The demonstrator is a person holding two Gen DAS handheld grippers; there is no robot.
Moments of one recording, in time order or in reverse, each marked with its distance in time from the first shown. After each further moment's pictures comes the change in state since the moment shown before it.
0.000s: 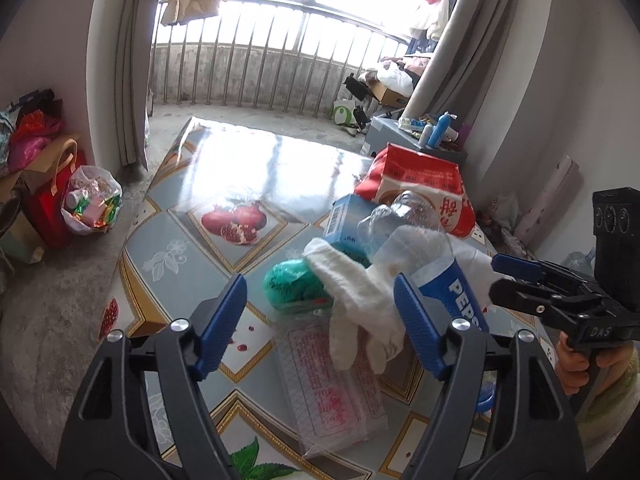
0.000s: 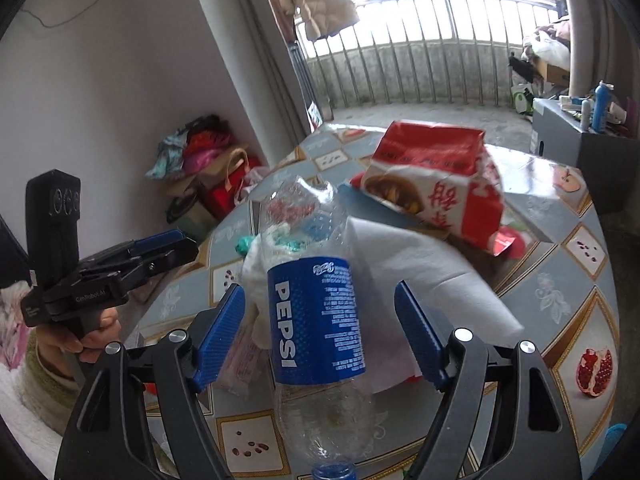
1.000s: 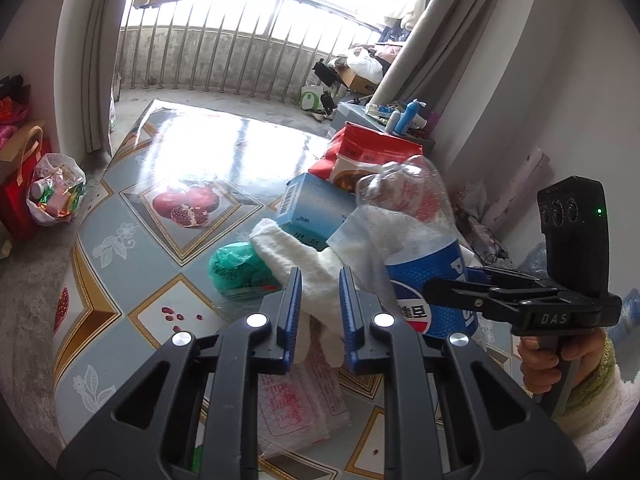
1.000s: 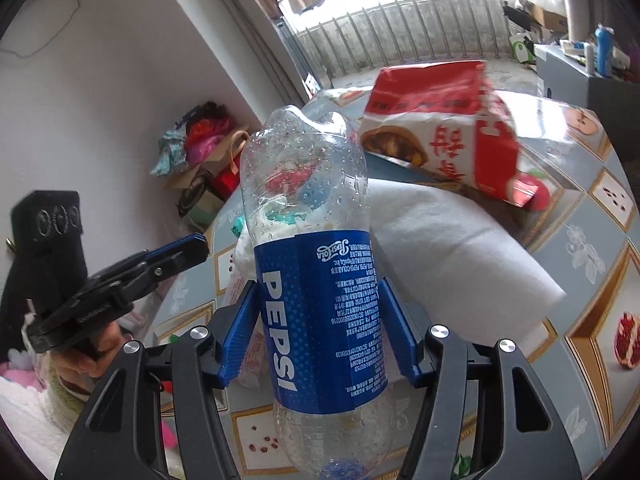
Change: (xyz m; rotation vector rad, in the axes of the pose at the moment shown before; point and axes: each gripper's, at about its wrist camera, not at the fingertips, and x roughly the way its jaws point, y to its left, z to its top) left arm 0.015 -0.018 -0.006 0.003 0.047 -0.136; right arm 0.007 -0.025 -0.011 0.140 0.090 0.076
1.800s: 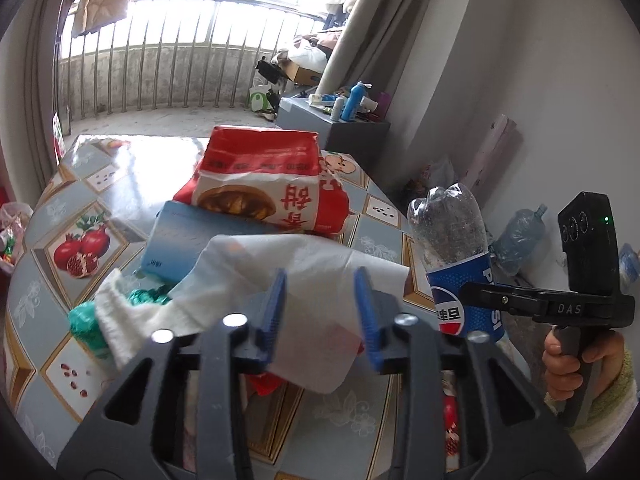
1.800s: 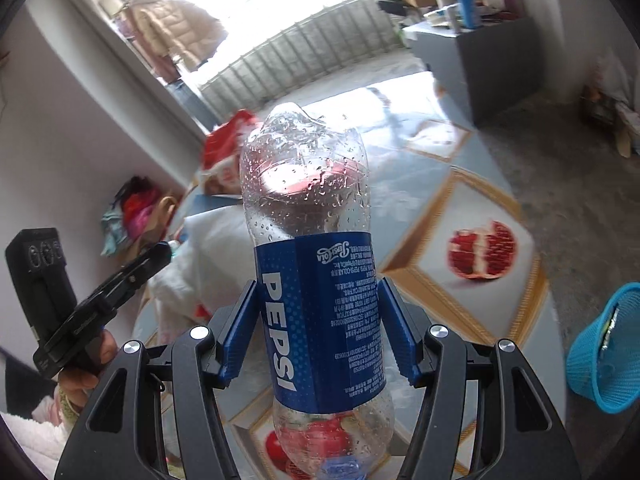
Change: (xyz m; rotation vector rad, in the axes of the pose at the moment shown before) left arm 0.066 -0.098 0.015 0.168 0.015 -0.082; right arm -0.083 -0.097 -0.039 0.311 -0.119 -0.206
